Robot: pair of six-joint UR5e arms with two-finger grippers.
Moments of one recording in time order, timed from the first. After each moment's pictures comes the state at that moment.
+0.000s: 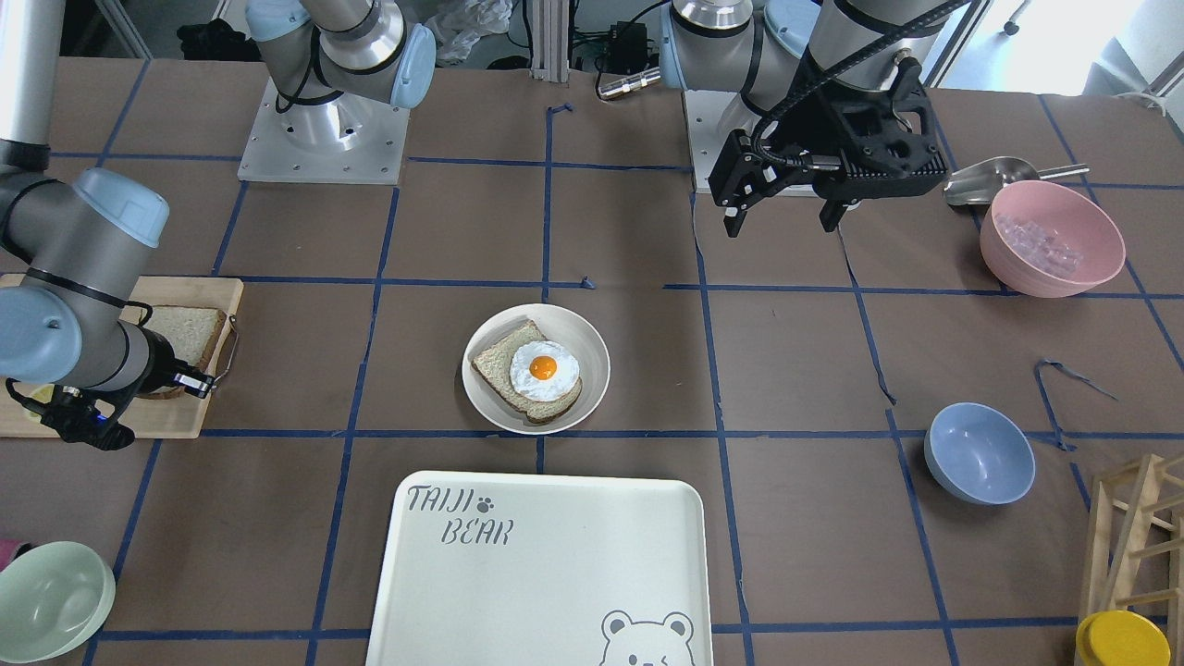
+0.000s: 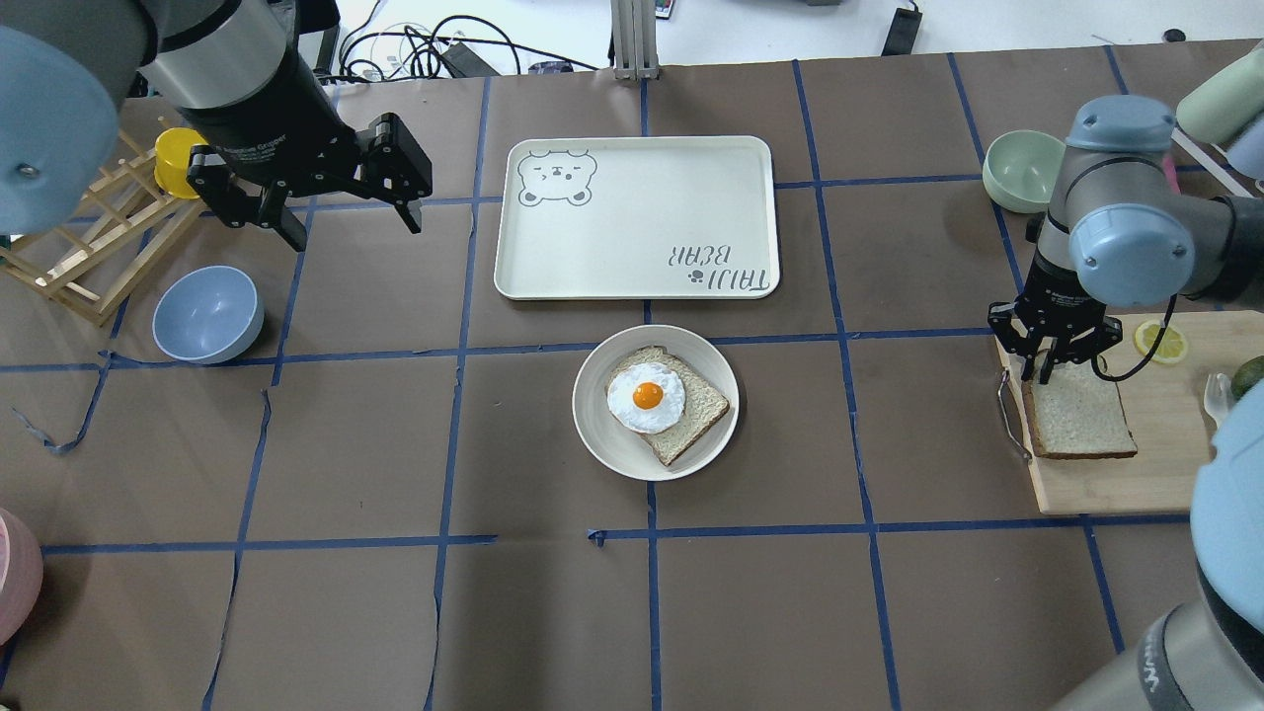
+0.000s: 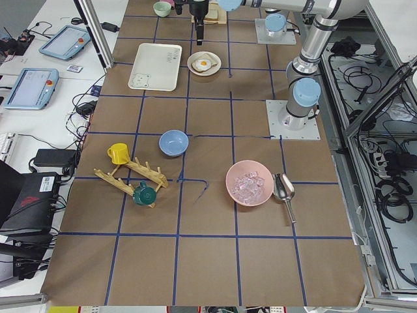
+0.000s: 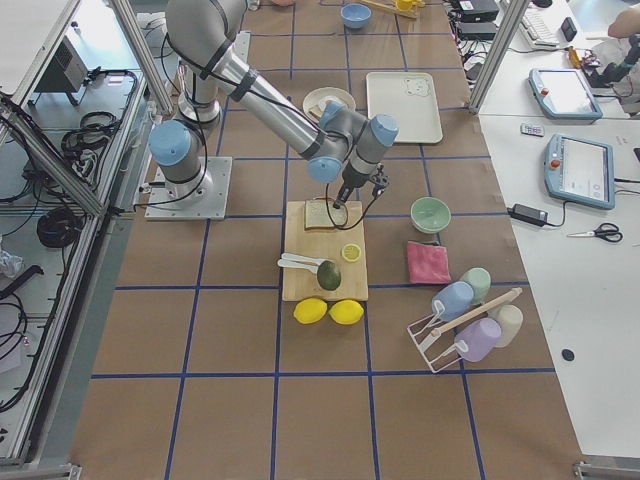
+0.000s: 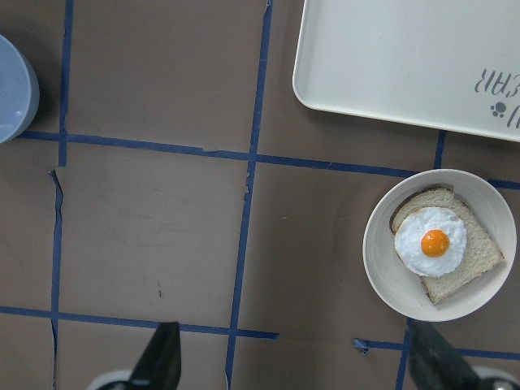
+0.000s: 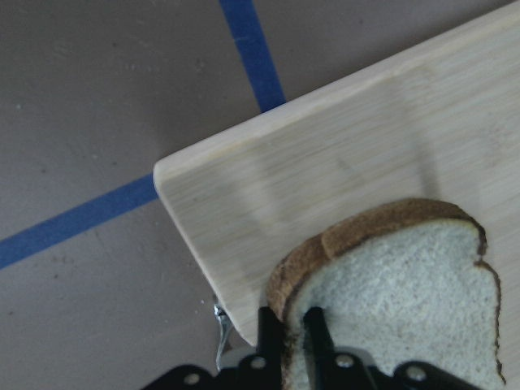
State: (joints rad) left arm -1.61 -1.56 -1.53 -1.60 1.55 -0.16; right arm 1.24 -1.18 1.85 -1.96 -1.78 0.09
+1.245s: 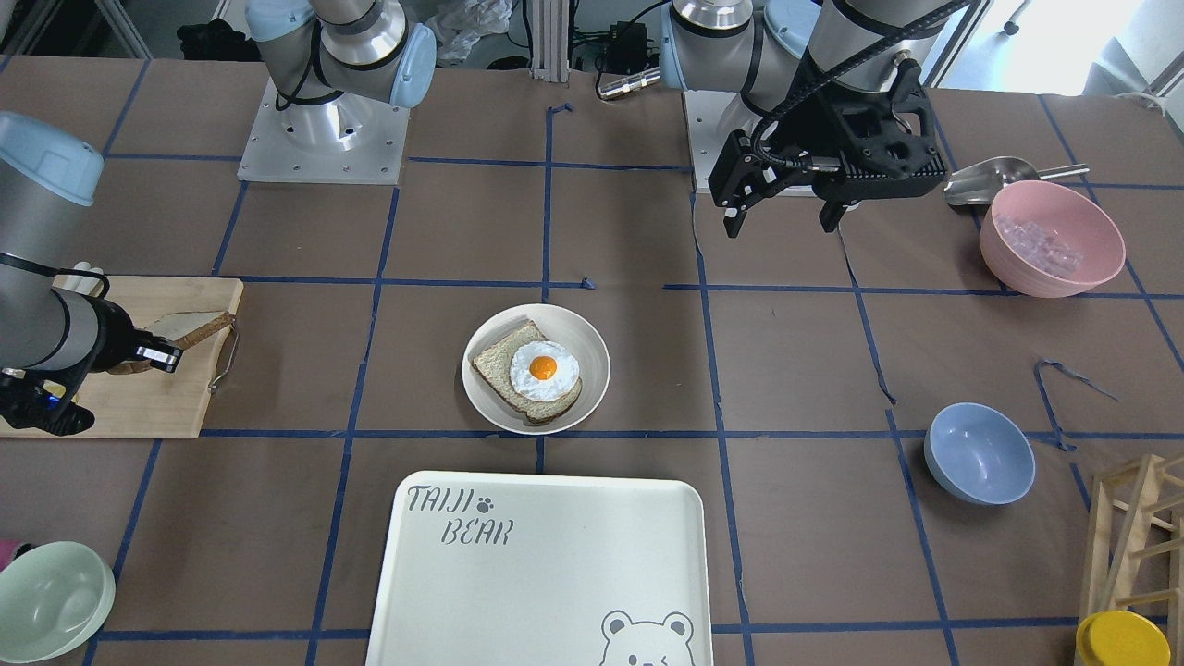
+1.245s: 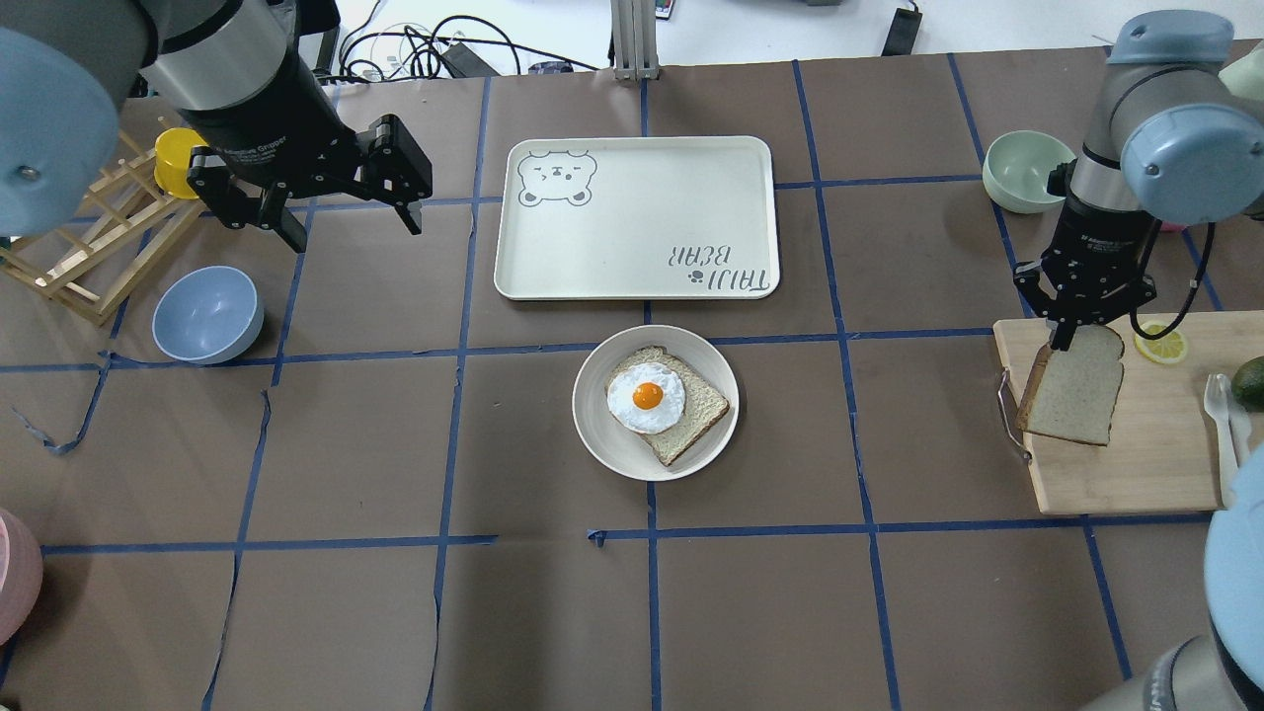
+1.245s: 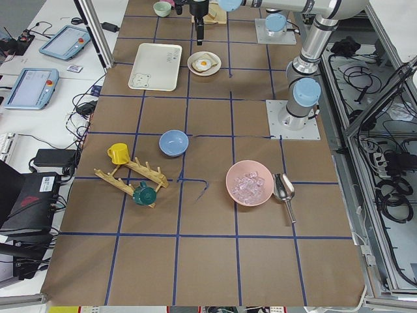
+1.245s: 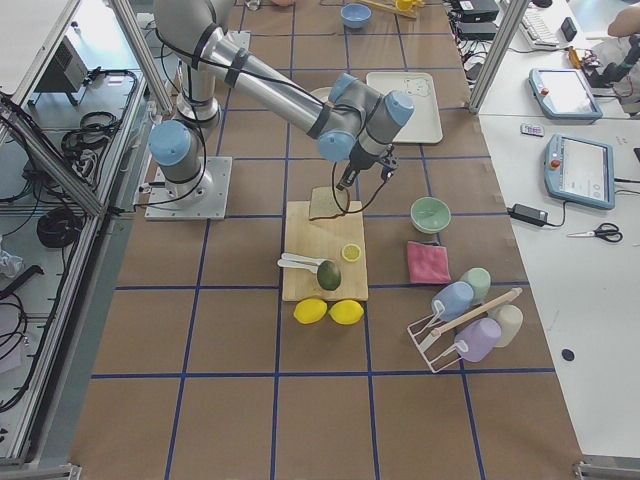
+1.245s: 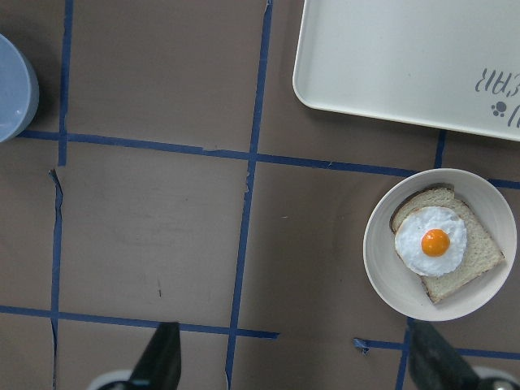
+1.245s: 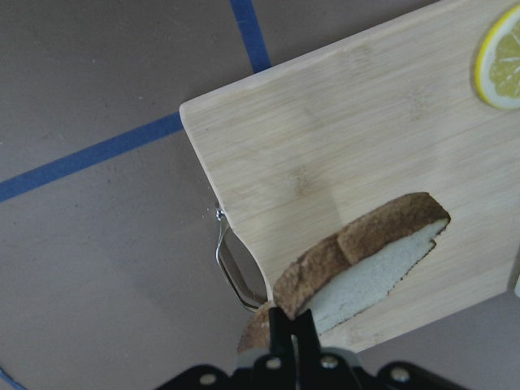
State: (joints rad) left arm -1.61 -1.56 -1.53 -1.60 1.55 -0.16; right arm 1.25 -1.24 1.66 -1.62 -1.76 0.07
